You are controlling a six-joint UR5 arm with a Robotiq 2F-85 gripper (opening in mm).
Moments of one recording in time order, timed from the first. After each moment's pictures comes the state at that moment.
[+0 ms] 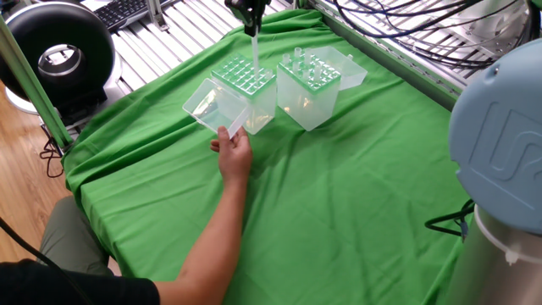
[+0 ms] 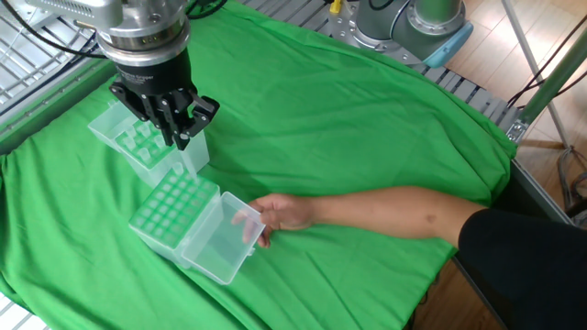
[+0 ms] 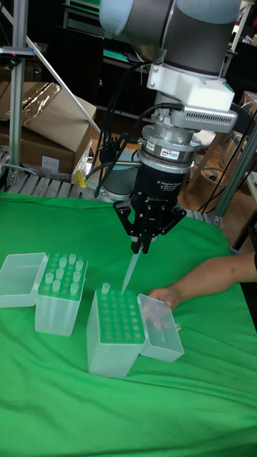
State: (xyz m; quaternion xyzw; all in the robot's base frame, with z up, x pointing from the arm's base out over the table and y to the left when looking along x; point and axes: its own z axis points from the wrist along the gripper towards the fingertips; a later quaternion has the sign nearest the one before) arm 0.622 0.022 0.259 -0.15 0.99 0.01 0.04
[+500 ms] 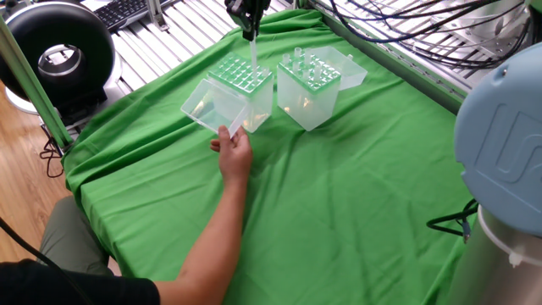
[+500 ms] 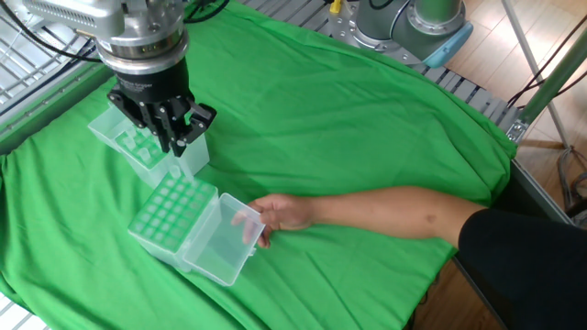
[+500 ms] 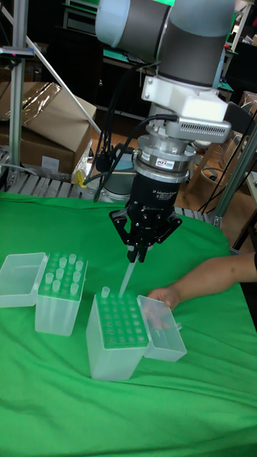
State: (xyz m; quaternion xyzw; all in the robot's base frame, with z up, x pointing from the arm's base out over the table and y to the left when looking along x) arm 0.630 0.018 0.242 -0.16 0.98 0.01 0.06
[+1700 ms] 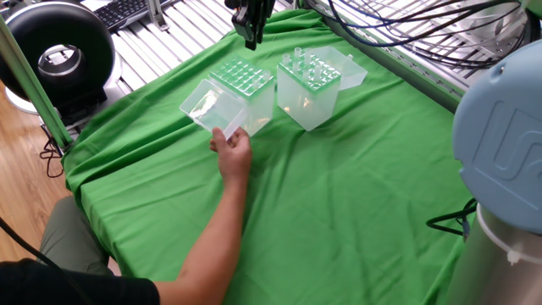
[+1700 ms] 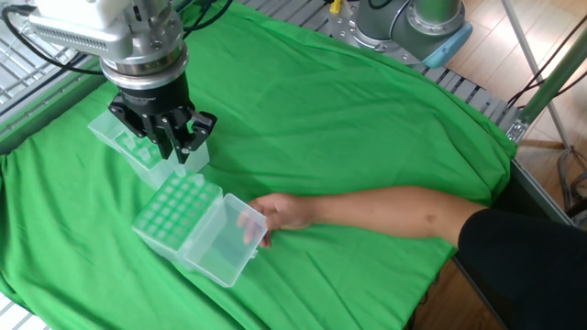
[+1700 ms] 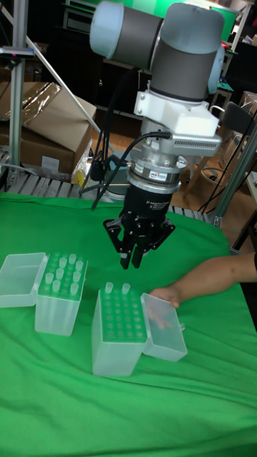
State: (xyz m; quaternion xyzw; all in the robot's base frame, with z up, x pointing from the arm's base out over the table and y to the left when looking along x) arm 0.628 0.009 0.225 -0.19 0.98 0.01 0.05
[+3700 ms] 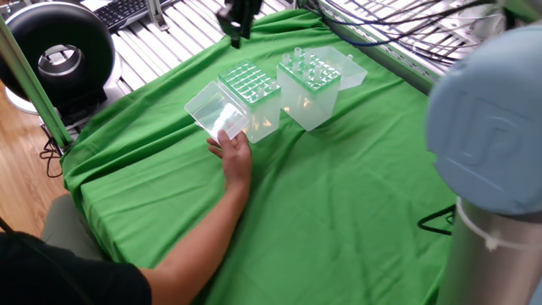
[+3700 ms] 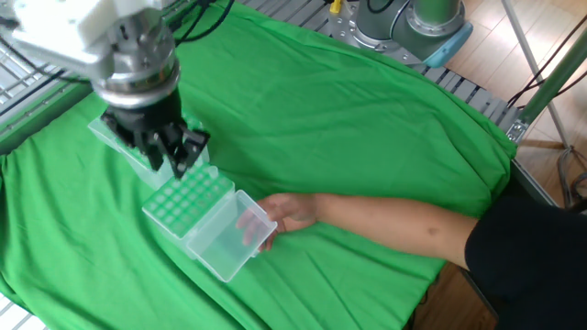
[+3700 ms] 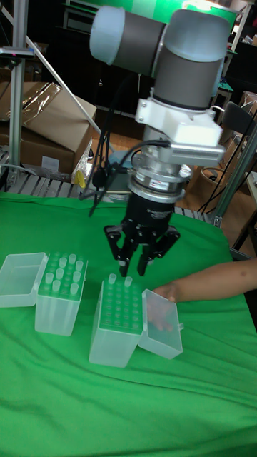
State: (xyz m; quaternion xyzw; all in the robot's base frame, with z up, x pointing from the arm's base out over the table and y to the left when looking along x) arm 0.662 0.033 0.223 -0.15 0.99 0.02 0.05
